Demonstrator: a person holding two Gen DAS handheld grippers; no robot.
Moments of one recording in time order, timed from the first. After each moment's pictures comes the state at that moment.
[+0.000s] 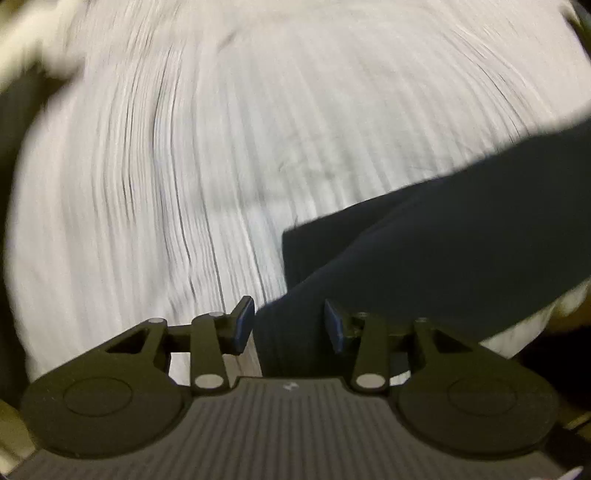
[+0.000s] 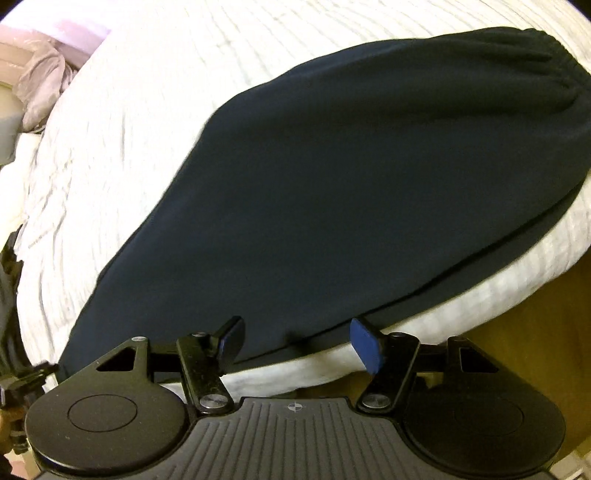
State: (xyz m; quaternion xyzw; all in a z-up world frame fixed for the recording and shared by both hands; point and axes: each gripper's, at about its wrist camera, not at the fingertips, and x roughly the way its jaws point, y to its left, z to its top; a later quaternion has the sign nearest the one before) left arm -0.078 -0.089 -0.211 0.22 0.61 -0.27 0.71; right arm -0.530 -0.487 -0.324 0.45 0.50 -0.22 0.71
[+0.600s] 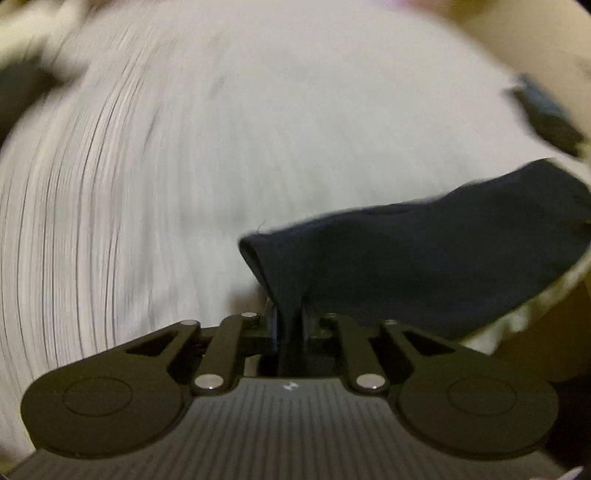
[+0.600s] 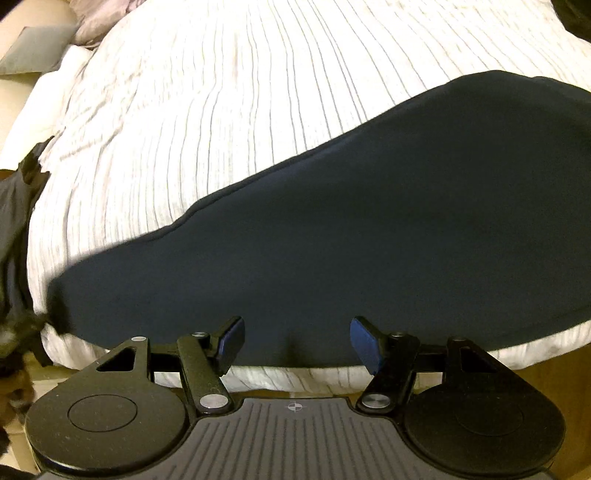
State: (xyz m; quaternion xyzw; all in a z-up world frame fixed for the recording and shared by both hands) left arm -0.102 -0.046 -0.200 0.16 0.53 -0.33 0.76; right arm -0.402 -0.373 -0.307 0.37 0.55 -0.14 0.74
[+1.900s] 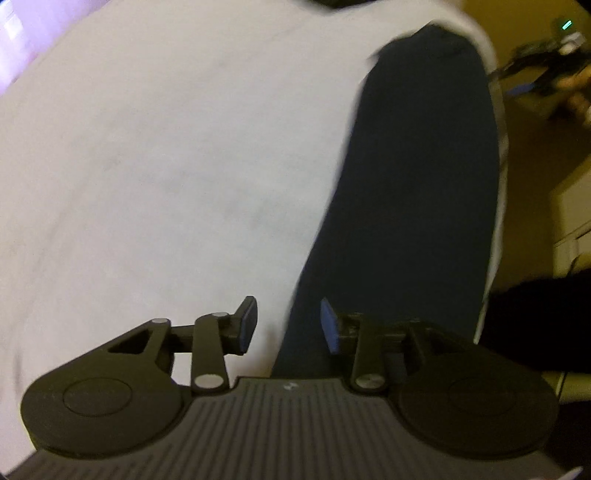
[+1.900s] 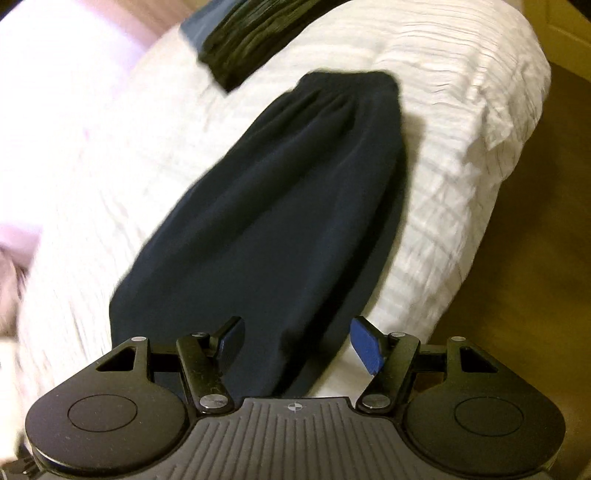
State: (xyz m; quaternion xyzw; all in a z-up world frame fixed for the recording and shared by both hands) left arm -0.175 -0.387 -0.176 0.40 0.35 -0.65 0.54; right arm -0.663 -0.527 -0.321 0.54 0.26 -0.44 0.67
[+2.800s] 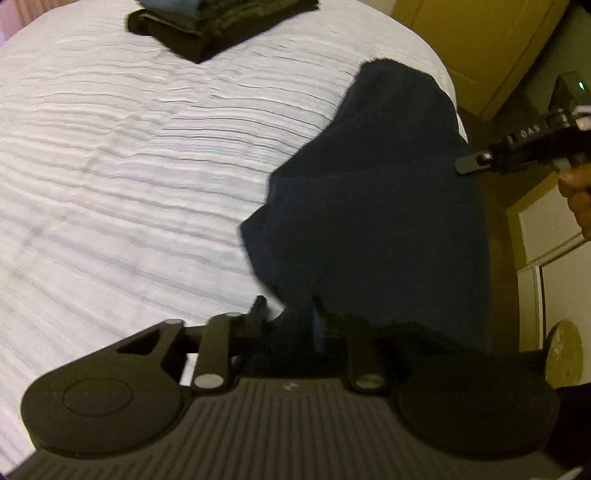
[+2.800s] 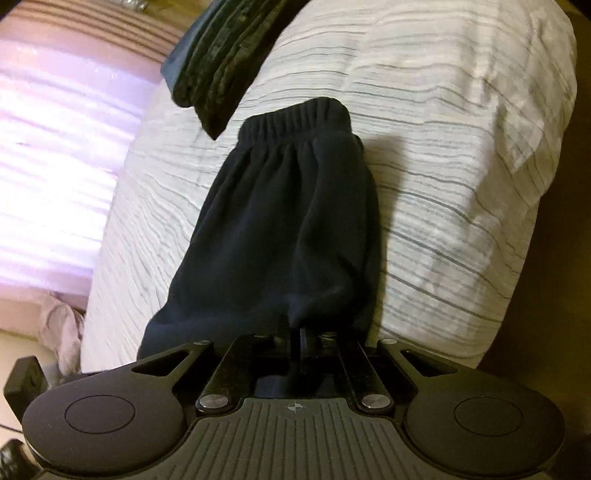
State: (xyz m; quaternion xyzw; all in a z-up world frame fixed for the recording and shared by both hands) left arm -0.272 -0.616 -0.219 0.40 0.37 -0.69 0.47; right arm -0.712 -0.603 -0.359 0.60 0.19 -0.37 0.68
